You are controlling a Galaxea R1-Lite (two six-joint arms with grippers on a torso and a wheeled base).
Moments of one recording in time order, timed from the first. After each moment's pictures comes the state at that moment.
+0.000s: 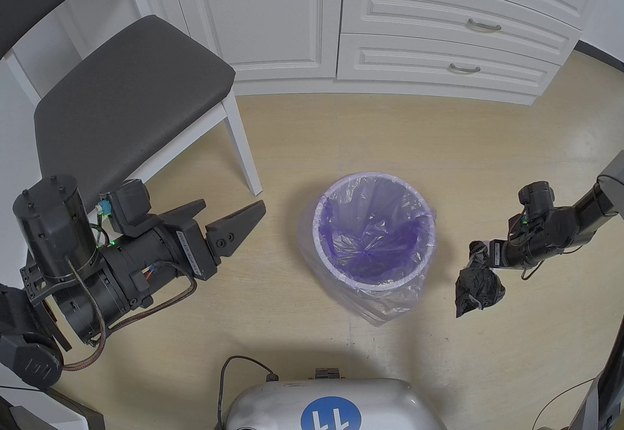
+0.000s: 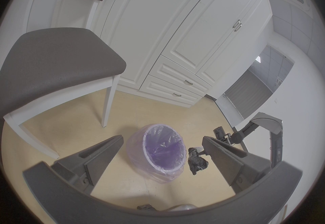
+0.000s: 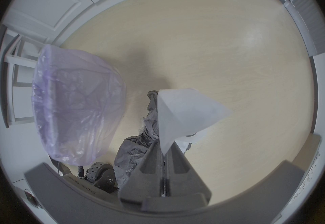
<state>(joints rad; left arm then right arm) -0.61 1.50 -0.48 -0.96 0.02 -0.34 -0.03 2.11 -1.05 -0.15 0.10 0.12</state>
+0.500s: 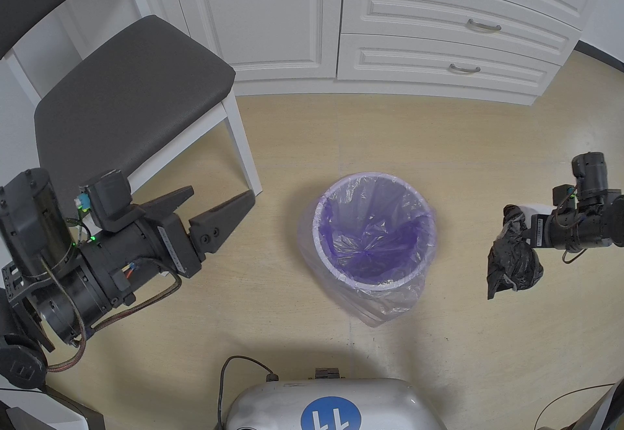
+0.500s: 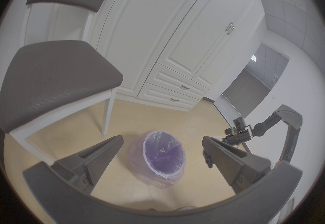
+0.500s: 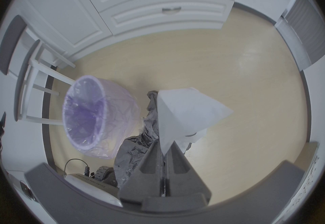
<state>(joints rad) -0.61 1.42 -0.48 -0.94 0.02 -0.28 -0.04 1.67 -0.85 -0.15 0.05 0.08</state>
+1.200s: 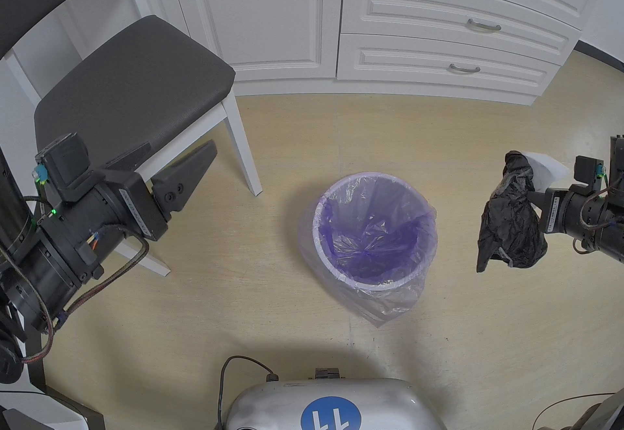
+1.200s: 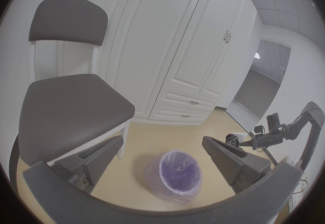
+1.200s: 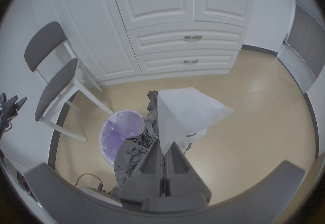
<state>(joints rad) -0.62 1.33 -0.53 -0.93 0.17 -0.14 0.24 1.35 -0.71 -0.34 -0.14 0.13</state>
